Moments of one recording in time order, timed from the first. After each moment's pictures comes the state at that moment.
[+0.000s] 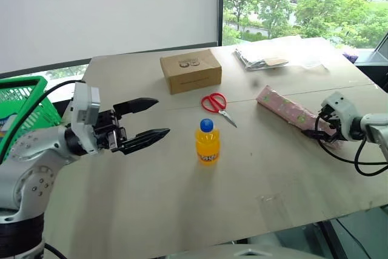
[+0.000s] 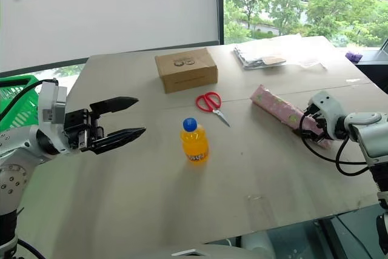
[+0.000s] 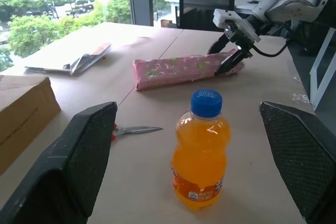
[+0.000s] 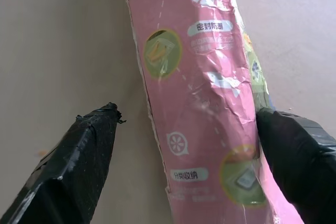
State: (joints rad) left arm -0.05 0.84 0.41 -0.41 -0.87 0.56 -1.07; right arm -0.48 -0.91 0.11 0.19 0.18 0.78 0.87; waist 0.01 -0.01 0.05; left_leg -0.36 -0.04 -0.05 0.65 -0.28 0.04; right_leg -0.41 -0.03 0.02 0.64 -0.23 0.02
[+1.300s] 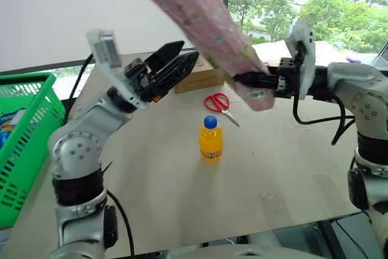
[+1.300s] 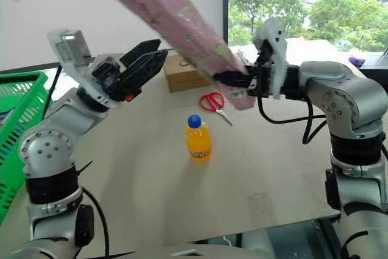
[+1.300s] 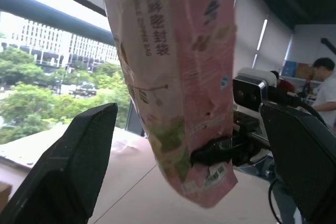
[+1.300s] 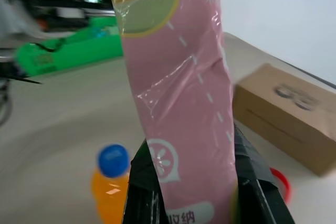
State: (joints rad) left arm -0.53 0.47 0.26 -0.34 -1.17 0.71 -0.55; right arm -0.84 -0.55 -0.01 -0.35 0.73 1.10 0.88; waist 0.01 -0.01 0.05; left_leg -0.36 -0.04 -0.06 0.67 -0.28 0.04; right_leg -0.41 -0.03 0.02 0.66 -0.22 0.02
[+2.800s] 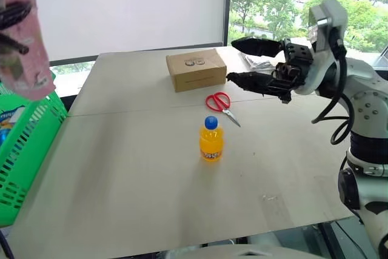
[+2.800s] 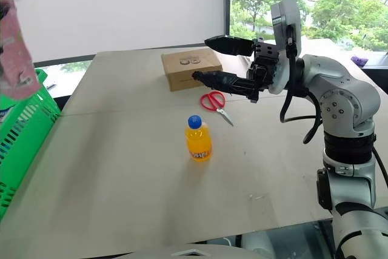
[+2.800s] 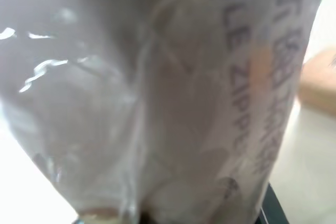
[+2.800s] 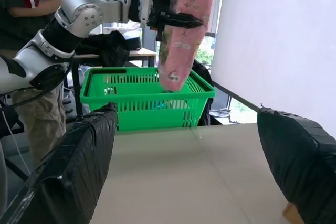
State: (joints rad) left arm -0.46 1.36 0.45 -0.09 -0.33 0.80 -0.63; right arm -0.80 -0.51 -0.08 -0.24 0.86 0.80 0.98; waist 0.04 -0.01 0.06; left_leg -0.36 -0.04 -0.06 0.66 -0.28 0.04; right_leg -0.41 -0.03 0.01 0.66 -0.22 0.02
